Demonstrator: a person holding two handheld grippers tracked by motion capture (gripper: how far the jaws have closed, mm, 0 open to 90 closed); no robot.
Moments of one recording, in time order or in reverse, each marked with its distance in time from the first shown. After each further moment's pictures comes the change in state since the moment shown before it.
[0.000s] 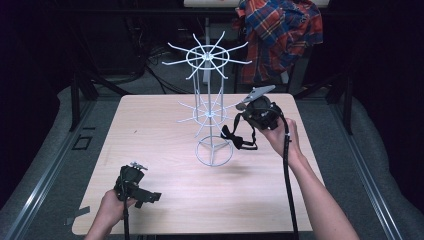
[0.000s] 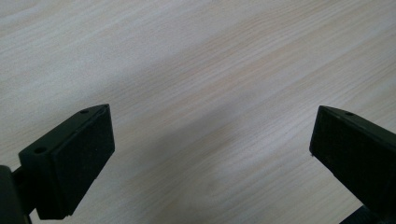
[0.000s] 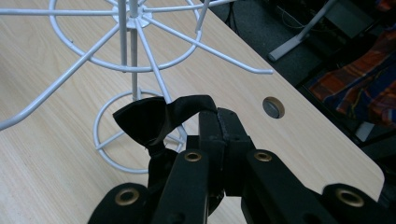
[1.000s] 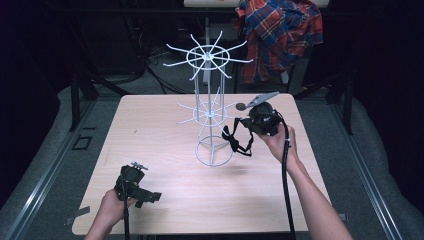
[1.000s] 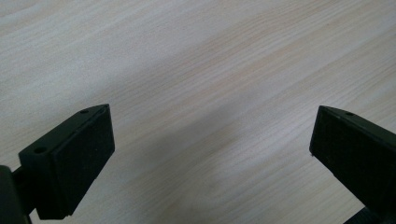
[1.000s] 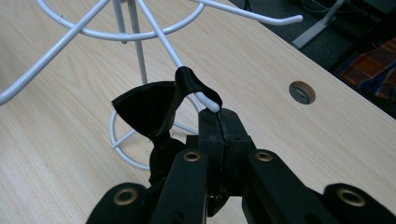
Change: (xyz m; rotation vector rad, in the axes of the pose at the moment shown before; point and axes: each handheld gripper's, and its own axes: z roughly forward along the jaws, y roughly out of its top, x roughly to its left) left arm 0.001 0.001 0.002 0.002 0.002 -0.003; right arm -0.004 -0.024 0.019 -0.004 0.087 0.104
